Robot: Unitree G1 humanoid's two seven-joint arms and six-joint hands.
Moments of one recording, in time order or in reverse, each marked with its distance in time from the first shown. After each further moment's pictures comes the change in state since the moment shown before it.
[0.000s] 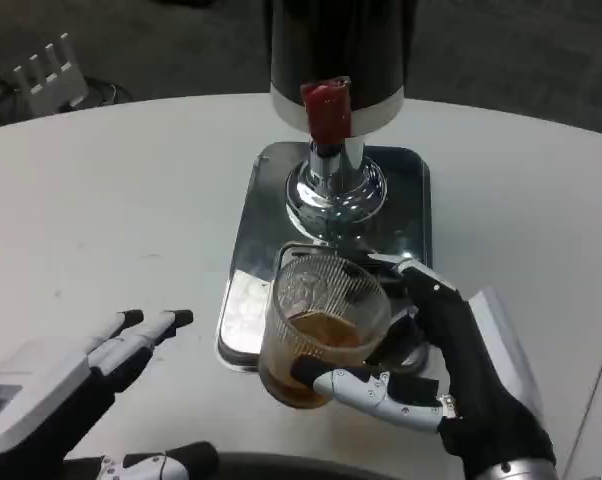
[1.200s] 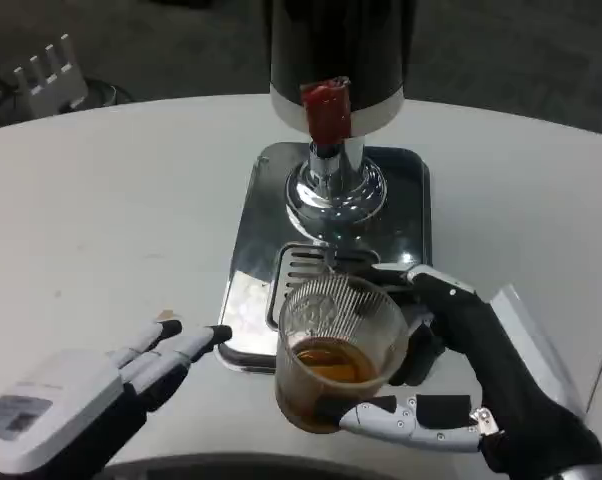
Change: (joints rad) left arm 0.034 0.006 -0.015 -0.060 -0.008 -0.053 -0.019; right arm 0.076 -0.115 -0.071 -0.186 0.044 0.001 0.198
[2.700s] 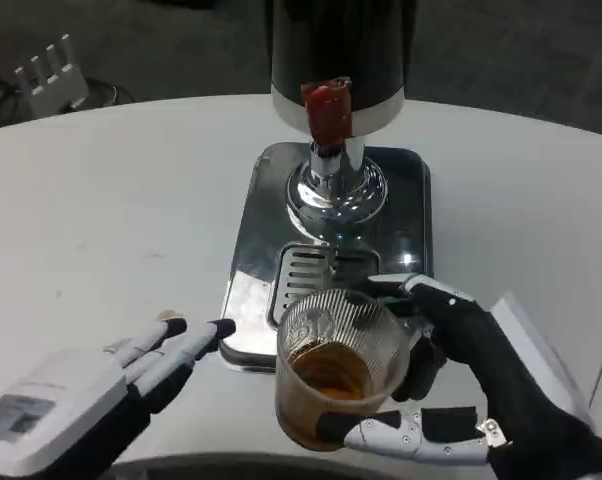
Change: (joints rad) left arm 0.007 -0.001 0.008 -0.019 0.008 -0.013 0.000; right arm 0.032 -0.021 -0.025 -0.048 0.012 0.002 0.063
